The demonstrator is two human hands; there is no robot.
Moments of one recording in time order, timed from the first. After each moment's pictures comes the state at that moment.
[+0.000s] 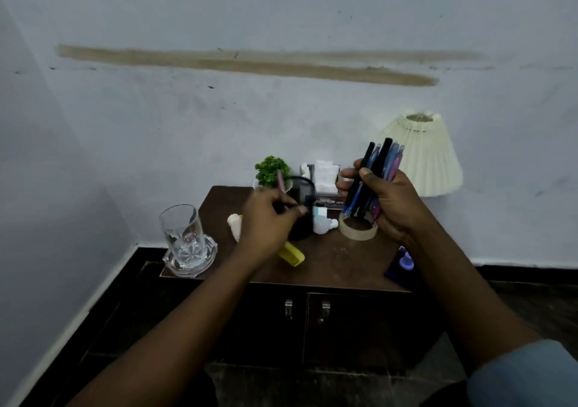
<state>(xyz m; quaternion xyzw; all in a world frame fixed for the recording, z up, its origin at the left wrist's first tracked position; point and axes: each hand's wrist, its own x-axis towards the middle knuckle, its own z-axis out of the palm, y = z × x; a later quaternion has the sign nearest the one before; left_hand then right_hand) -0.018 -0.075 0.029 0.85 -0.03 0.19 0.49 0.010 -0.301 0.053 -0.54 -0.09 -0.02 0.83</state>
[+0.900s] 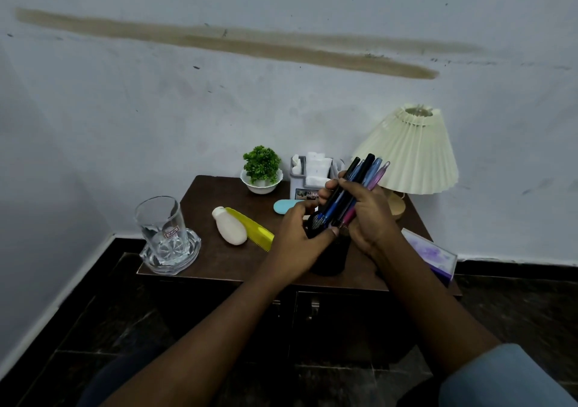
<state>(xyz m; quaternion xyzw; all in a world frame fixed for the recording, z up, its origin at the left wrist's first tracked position) -0.019 -0.127 -0.018 0.79 -0.10 0.05 0.60 0.017 -0.269 0.020 -0.51 0.02 -0.04 0.86</state>
